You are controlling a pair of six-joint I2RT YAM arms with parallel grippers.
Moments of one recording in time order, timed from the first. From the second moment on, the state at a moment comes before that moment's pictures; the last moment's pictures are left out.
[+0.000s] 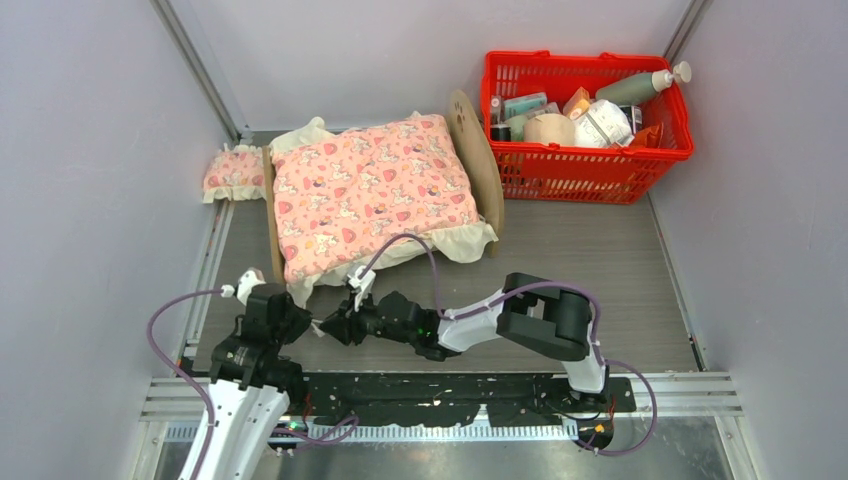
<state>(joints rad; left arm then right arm) -0.20 0.35 0.44 -0.90 -0.17 -0.88 1.31 2.01 0.99 0.90 0.04 0.44</state>
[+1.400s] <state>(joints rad) -0.16 0.72 0.55 -0.54 -0.32 -0.86 1.01 1.91 1.15 0.39 0.02 0.28</state>
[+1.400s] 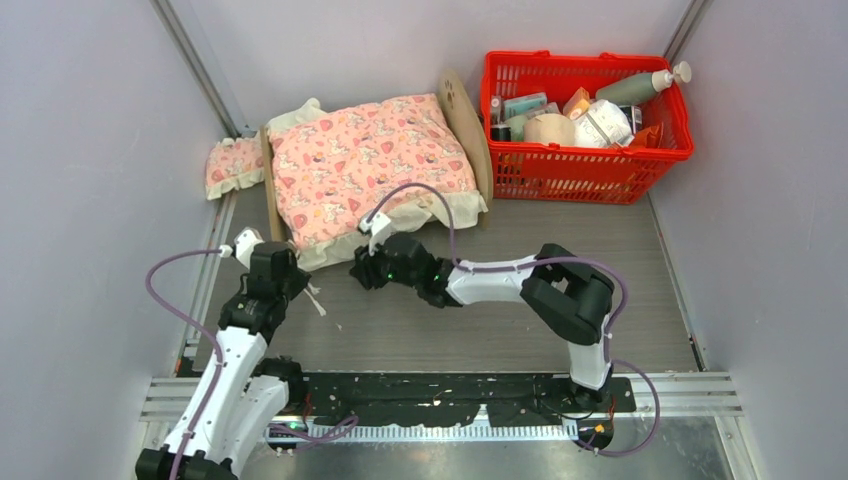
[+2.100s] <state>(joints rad) 0.04 0.76 0.61 -0.65 0.03 -0.59 1.21 2.24 1.18 0.80 -0.02 0.24</state>
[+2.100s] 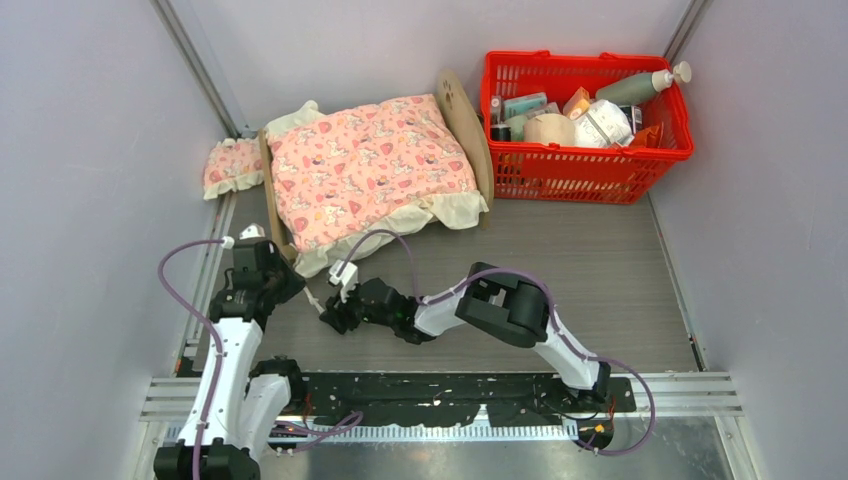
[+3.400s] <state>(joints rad) 0.07 0.89 0.65 -0.74 -0.07 -0.55 1.18 2.02 1.14 0.80 -0.07 0.25</state>
